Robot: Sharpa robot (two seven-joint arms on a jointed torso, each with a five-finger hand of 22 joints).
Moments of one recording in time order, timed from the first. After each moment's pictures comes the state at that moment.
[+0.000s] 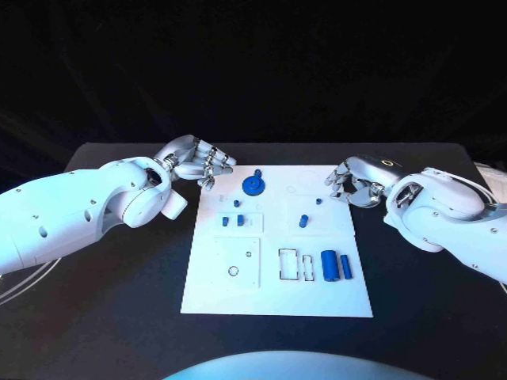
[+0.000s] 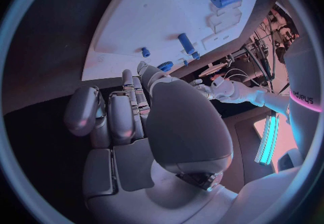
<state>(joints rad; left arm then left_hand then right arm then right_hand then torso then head) 1.20 -0.86 -0.01 1.44 -0.50 -0.22 0.19 1.37 -0.14 0.57 0.03 0.11 1.05 0.17 0.12 0.07 1.17 0.10 0.15 0.08 1.31 0.01 1.09 0.74 0.16 1.20 0.12 0.79 0.91 1.07 -0.91 0.11 1.56 -1.66 -0.26 -0.16 1.47 -0.14 0.34 0.16 0.14 1.07 0.13 0.07 0.09 1.12 0.07 0.10 0.26 1.47 -0.01 1.26 1.15 0.08 1.35 0.09 1.28 1.02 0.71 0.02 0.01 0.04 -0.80</state>
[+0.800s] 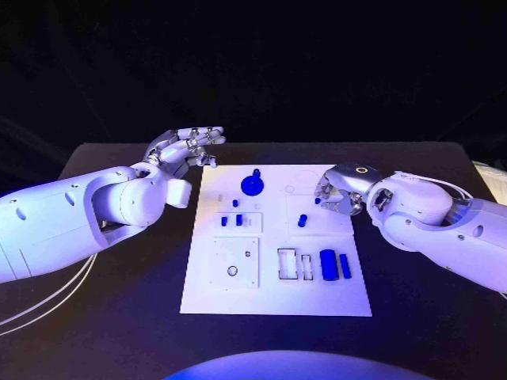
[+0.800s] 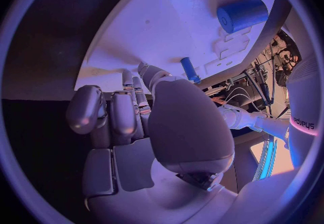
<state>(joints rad) 1.19 -0.88 -0.02 1.51 0.13 -0.27 0.39 1.34 -0.13 0.48 0.05 0.11 1.04 0.17 0.12 0.07 1.16 0.10 0.18 0.09 1.27 0.01 1.05 0.67 0.16 1.18 0.12 0.69 0.83 1.06 -0.83 0.10 1.53 -1.83 -0.13 -0.21 1.46 -0.15 0.39 0.15 0.13 1.08 0.13 0.07 0.09 1.13 0.06 0.08 0.18 1.47 -0.02 1.24 1.13 0.10 1.36 0.09 1.27 1.01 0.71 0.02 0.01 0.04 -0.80</state>
